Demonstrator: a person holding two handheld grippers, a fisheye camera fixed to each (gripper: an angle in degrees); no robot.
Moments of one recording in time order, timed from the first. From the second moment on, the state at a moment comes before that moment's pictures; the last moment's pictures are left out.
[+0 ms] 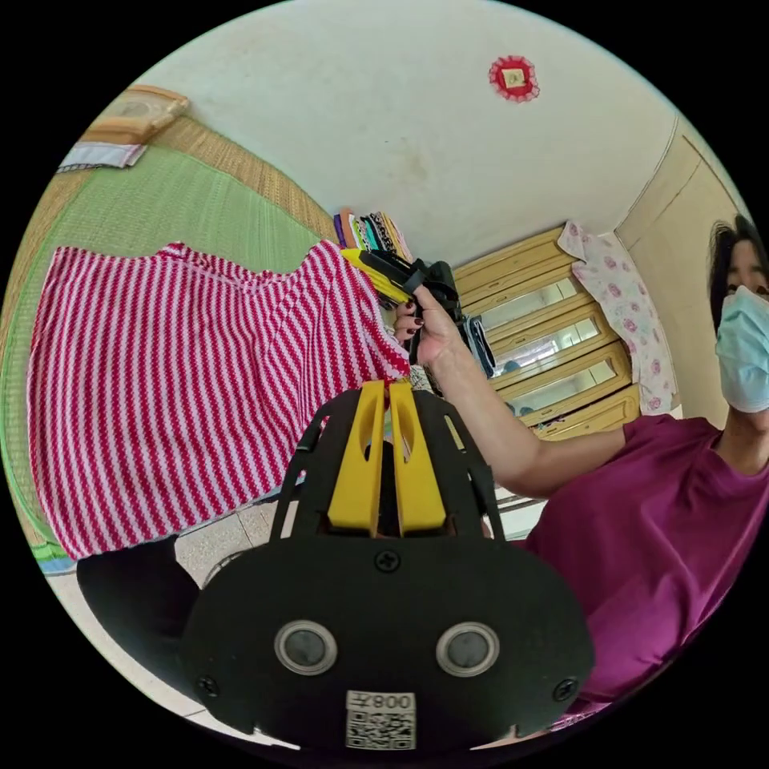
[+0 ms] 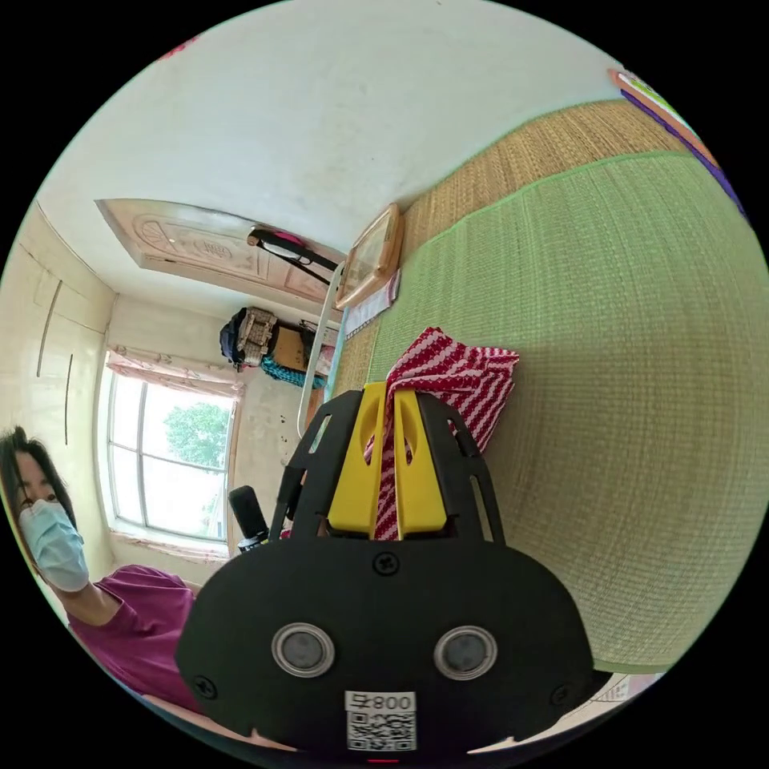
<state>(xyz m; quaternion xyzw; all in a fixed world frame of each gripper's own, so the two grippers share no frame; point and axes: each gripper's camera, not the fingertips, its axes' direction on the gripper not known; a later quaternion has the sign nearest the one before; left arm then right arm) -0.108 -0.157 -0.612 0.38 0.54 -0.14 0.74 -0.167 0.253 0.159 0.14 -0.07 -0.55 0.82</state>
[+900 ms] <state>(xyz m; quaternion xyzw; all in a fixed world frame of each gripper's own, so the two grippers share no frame) -0.269 0.090 -0.396 0.32 0.54 -0.38 0.68 -0.447 0.457 0.386 0.04 0.22 -0.60 0.77</state>
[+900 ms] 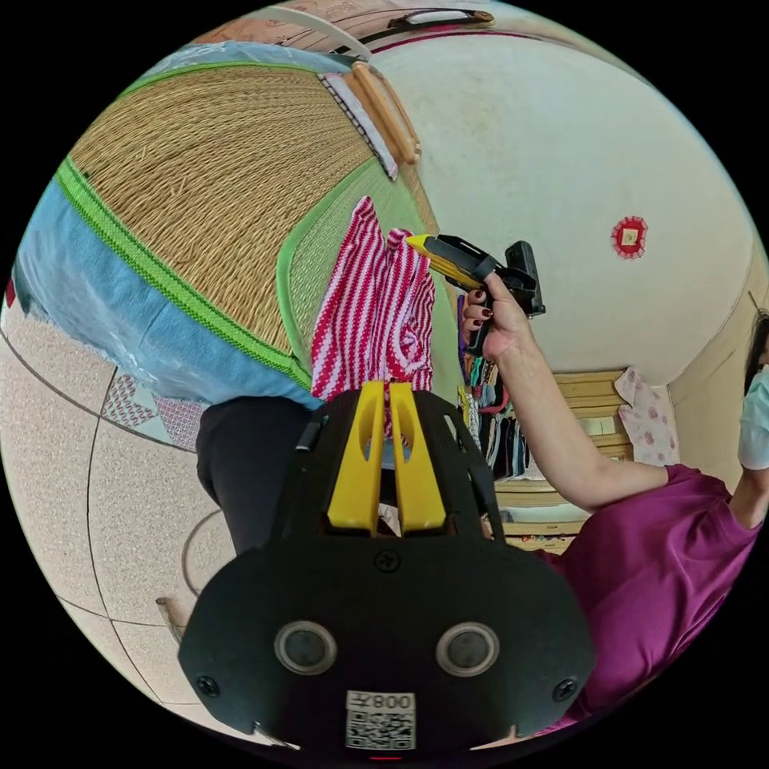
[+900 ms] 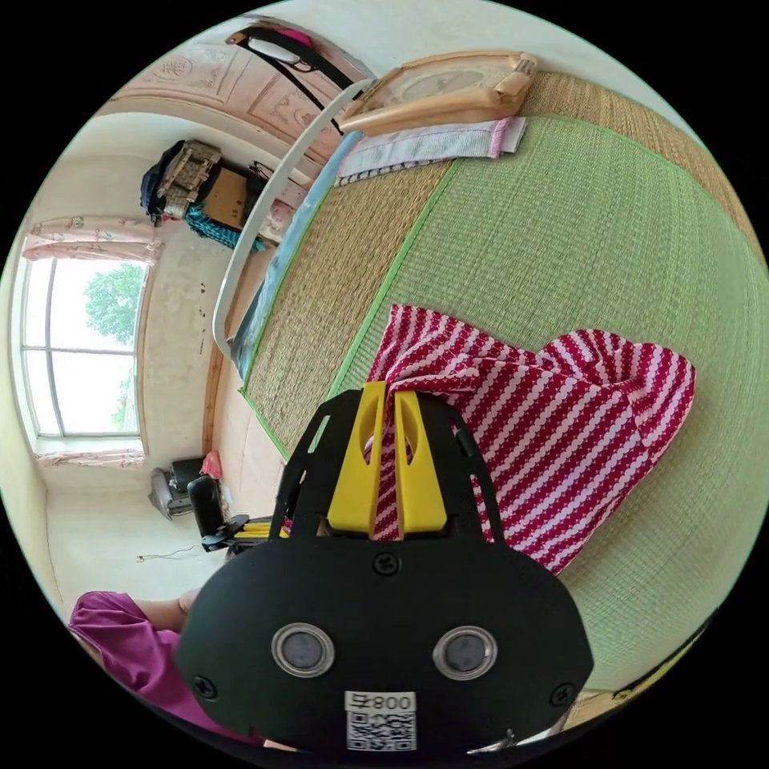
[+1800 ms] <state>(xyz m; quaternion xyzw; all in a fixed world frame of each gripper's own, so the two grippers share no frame) -0.314 0.192 -0.325 0.31 0.57 -0.40 0.65 -0.580 0.609 0.366 0.00 0.31 -0.65 0.70</state>
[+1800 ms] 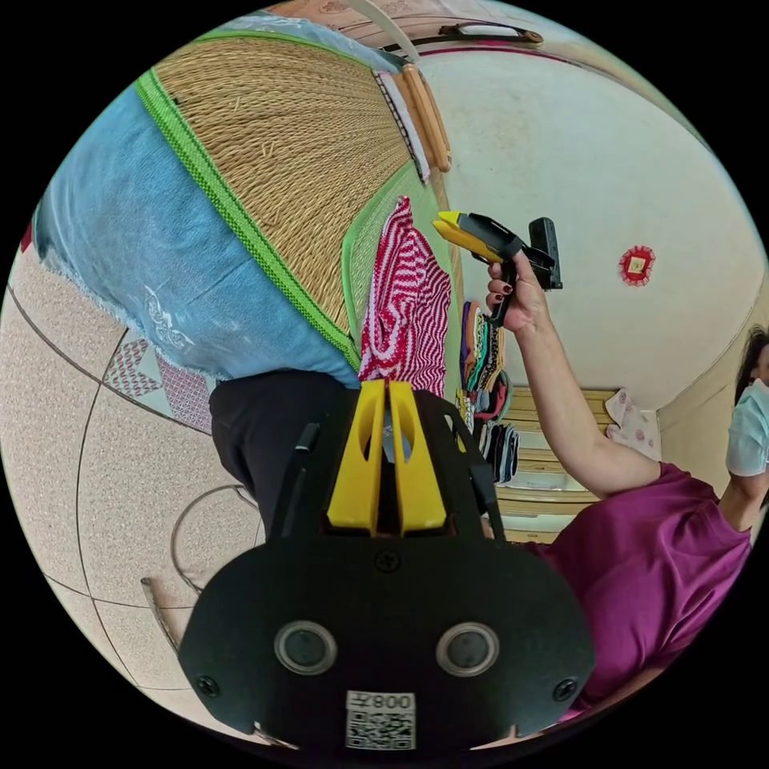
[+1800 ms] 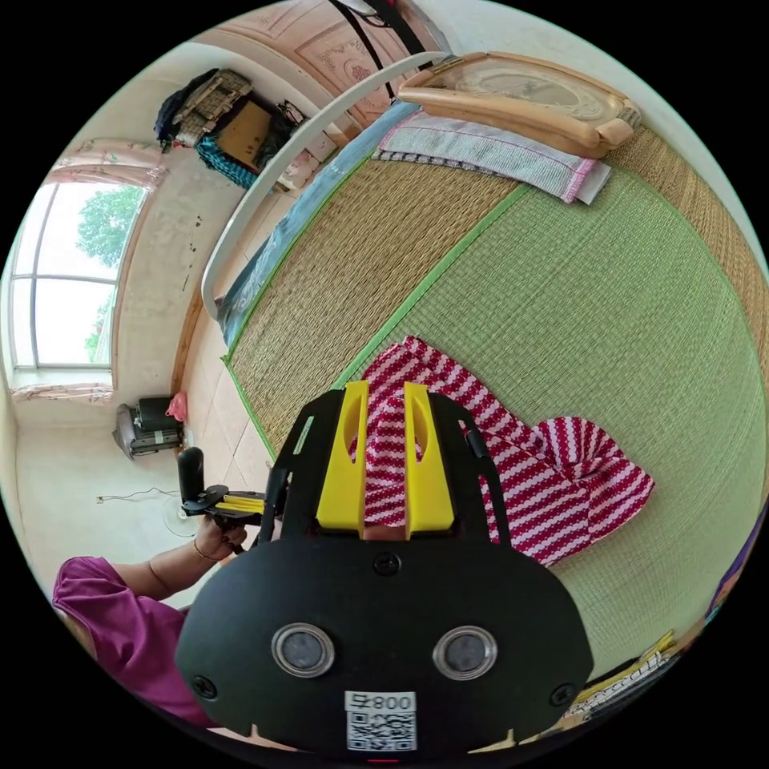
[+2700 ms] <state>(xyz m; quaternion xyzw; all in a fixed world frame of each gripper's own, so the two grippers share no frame) -0.318 0.197 -0.324 0.31 0.55 -0.37 0.68 -0.544 0.705 0.418 0.12 0.48 -0.71 0.50</state>
